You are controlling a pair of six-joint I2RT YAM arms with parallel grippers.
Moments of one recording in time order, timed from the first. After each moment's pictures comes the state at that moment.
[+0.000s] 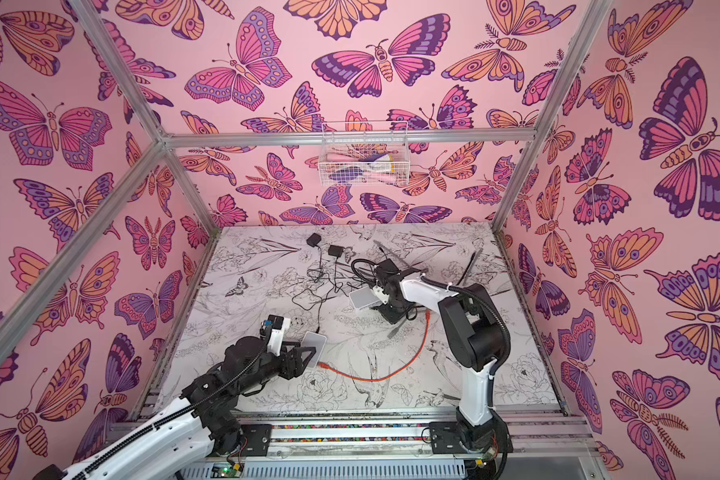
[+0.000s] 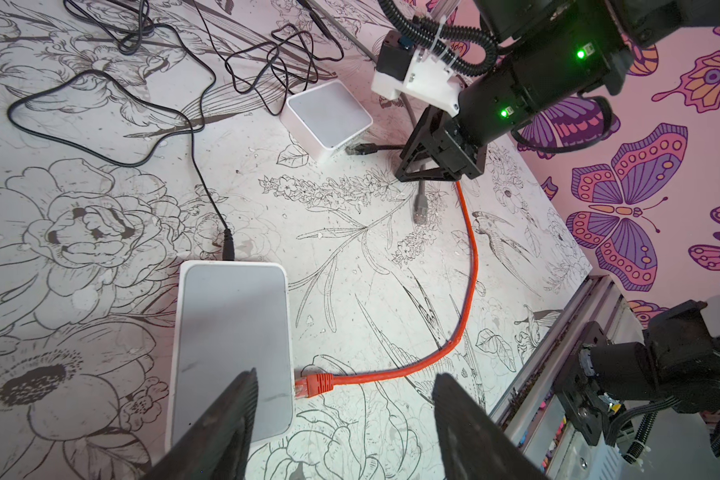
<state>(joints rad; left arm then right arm) -0.70 0.61 0.30 -0.19 0.10 -0.53 0.51 1.92 1.26 -0.73 0.07 -0.22</state>
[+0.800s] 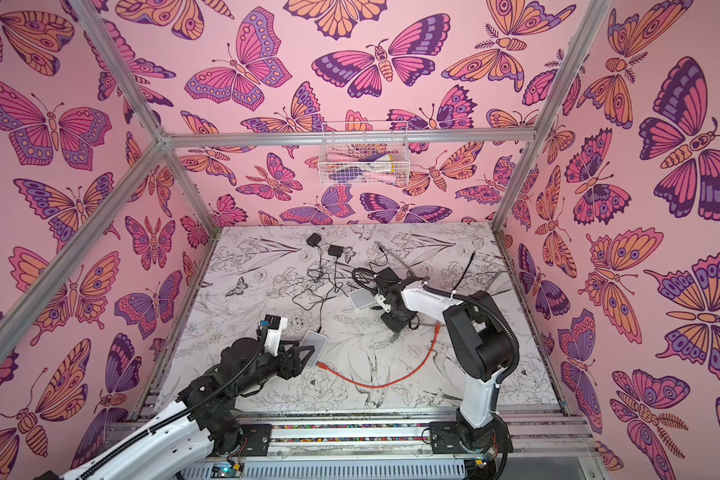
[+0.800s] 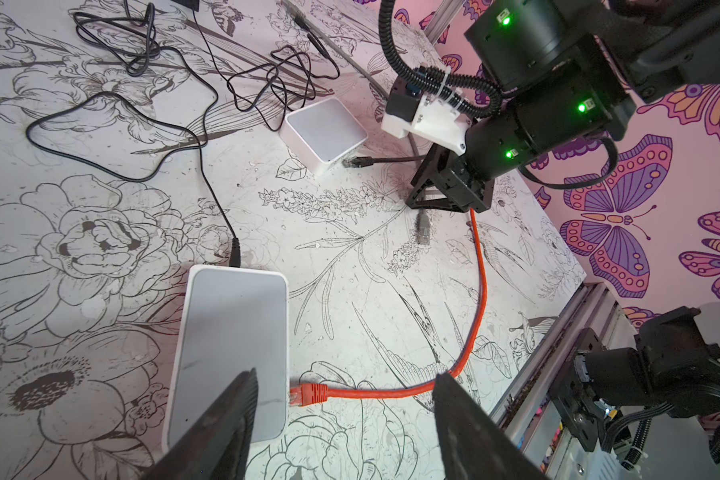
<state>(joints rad) -0.70 0.56 0.30 -0.21 0.09 -0.53 0.54 1.84 1.16 -0.74 0.16 -0.19</state>
